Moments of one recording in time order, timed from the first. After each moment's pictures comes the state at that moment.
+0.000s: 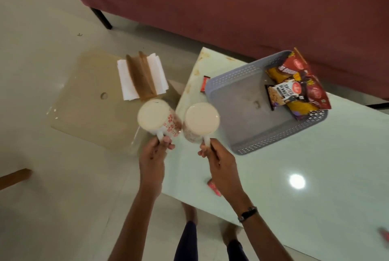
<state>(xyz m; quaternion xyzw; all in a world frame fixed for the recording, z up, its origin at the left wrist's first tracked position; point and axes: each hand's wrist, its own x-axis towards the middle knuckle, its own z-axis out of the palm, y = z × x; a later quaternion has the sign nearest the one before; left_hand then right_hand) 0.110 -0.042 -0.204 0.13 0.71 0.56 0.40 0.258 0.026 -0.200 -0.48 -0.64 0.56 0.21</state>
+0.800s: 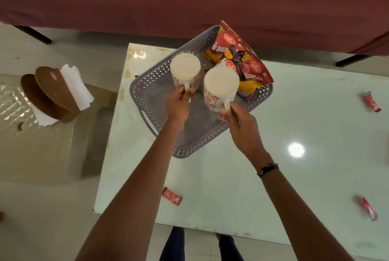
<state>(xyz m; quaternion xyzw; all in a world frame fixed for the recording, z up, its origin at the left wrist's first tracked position) 0.253 0.192 -0.292 0.28 0.74 0.41 0.46 0.427 0.170 -0.261 -0.57 -0.66 0.41 0.27</state>
